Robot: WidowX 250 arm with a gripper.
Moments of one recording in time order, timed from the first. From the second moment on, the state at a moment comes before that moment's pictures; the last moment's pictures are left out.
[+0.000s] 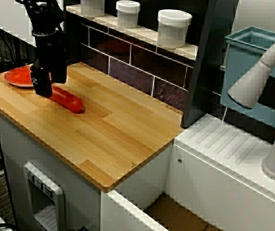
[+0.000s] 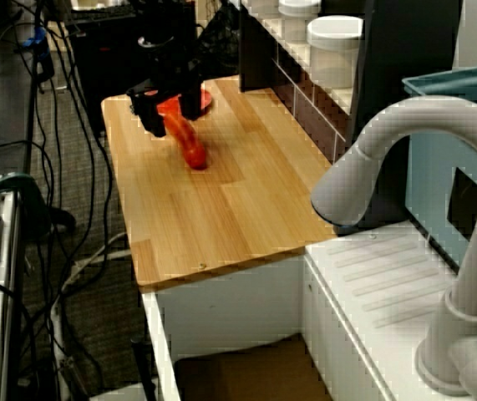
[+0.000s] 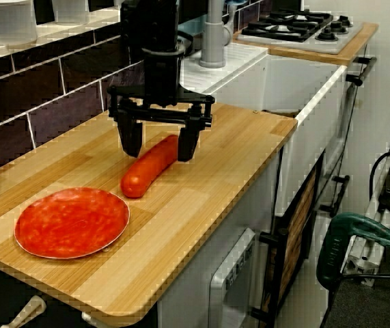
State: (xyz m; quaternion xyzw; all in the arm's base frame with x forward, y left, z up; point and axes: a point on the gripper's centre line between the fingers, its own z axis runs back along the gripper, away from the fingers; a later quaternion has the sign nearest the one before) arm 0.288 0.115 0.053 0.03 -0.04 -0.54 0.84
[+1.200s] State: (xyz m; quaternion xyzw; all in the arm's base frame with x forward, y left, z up) arm 0.296 0.117 0.032 0.00 -0.02 -0.50 0.86
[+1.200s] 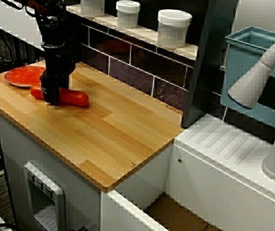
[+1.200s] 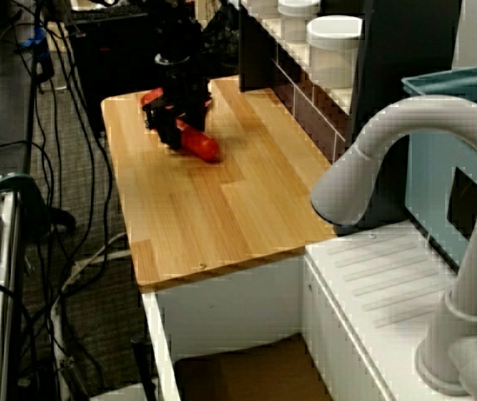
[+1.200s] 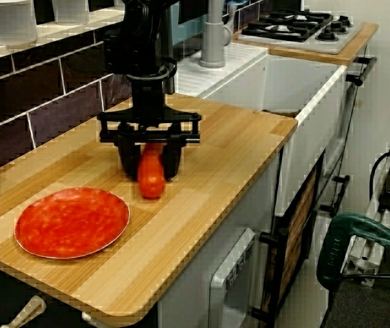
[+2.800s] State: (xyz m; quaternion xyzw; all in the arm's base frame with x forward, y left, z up) arm 0.266 0.213 0.078 -0.05 -0.09 0.00 0.99
